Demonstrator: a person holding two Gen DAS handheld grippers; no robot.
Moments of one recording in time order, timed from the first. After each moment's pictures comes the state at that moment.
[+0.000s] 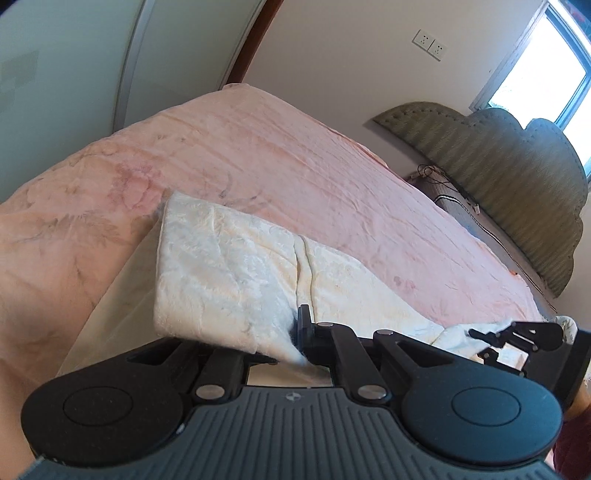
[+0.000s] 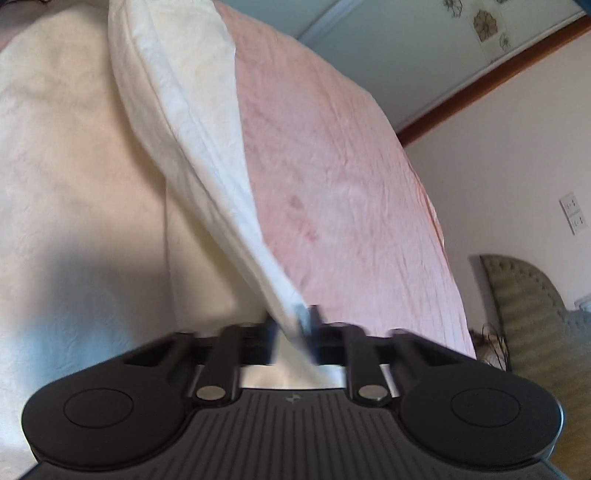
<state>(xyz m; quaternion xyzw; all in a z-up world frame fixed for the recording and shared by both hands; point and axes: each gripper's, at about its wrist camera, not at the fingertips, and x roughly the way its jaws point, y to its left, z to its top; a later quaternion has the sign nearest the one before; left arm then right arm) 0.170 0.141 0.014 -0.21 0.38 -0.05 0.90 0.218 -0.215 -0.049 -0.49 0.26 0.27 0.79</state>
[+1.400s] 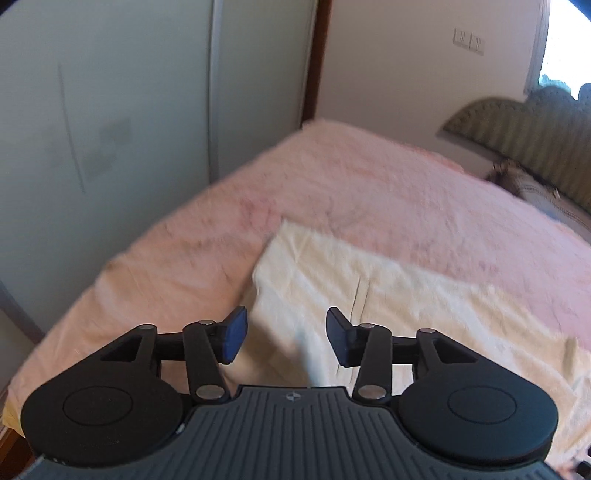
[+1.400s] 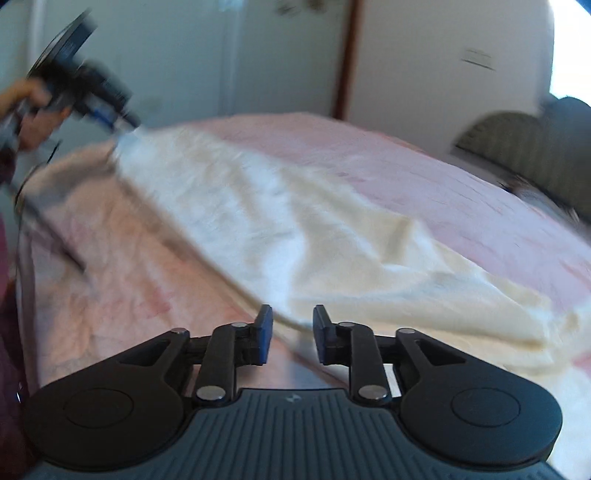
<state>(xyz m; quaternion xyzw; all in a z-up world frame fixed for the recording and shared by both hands) 0.092 0.141 0.050 -0.08 0.35 0.10 0.93 -0.012 -0.284 -0.043 -0.10 0.29 0.22 0.93</state>
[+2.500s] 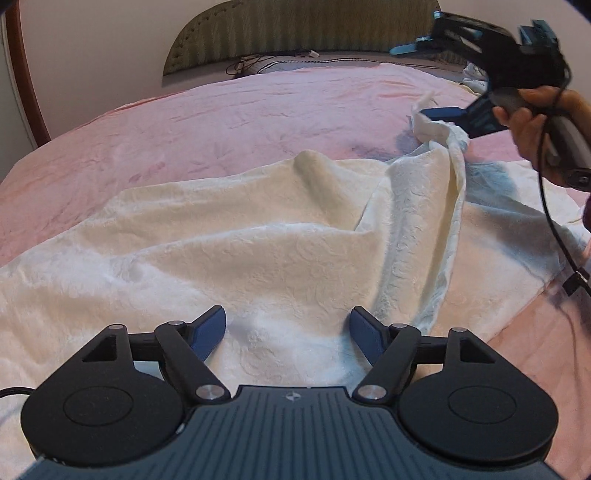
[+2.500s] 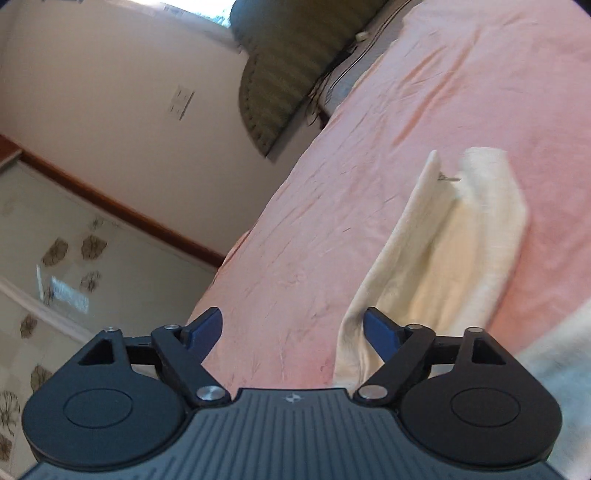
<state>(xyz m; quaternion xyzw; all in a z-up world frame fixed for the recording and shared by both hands) 0.089 -0.130 -0.053 0.15 0.38 -0.25 0.88 0.168 -0.504 -0.059 0.47 0.26 0.07 0.84</state>
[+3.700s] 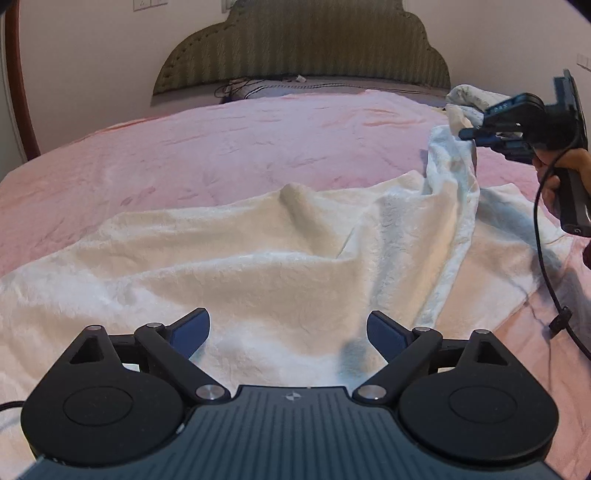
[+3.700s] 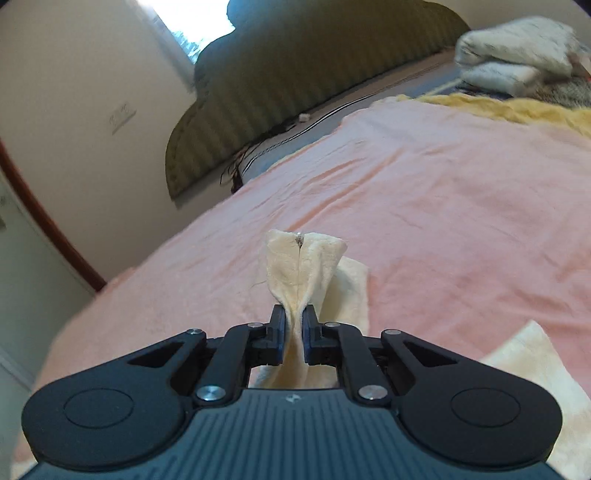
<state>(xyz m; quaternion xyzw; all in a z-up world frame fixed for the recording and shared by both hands) 0.082 -0.126 -0.036 0.13 0.34 -0.29 0.89 0.090 -0.555 -0.029 0.34 0.22 -0.14 0.90</state>
